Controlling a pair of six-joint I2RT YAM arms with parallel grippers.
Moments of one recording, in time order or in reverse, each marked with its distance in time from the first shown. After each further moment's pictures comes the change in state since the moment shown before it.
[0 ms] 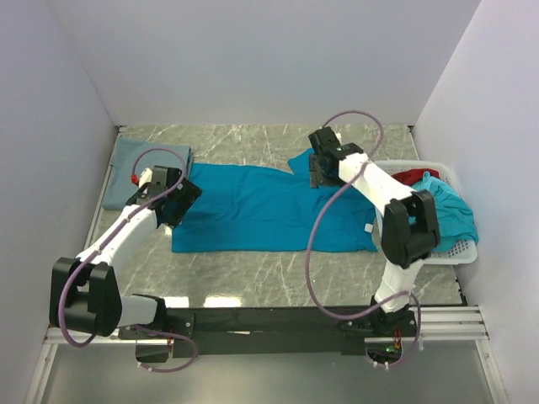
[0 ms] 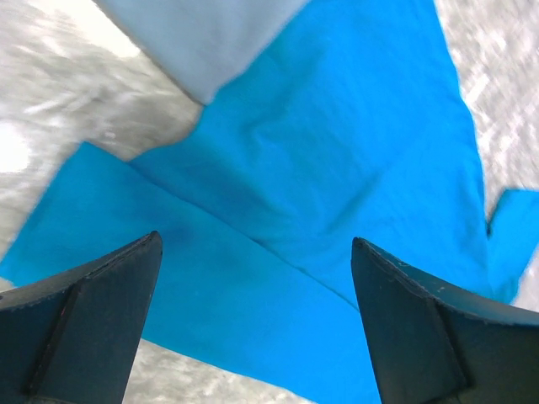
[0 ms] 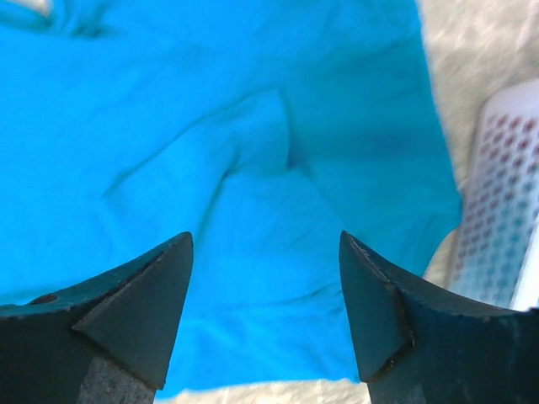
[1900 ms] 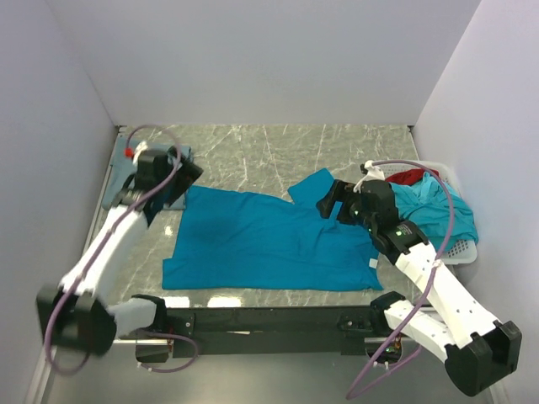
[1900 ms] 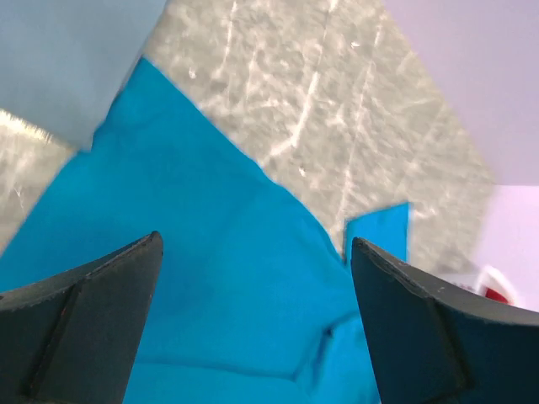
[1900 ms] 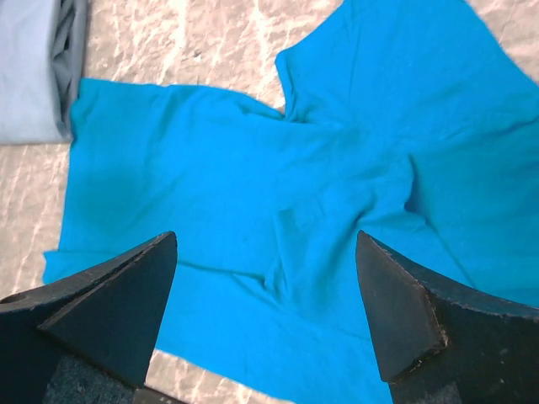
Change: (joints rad) left arm -0.011 -0.184 0.087 0.042 0.100 0.150; right arm 0.005 -0.968 -0.759 0.368 -0.363 0.257
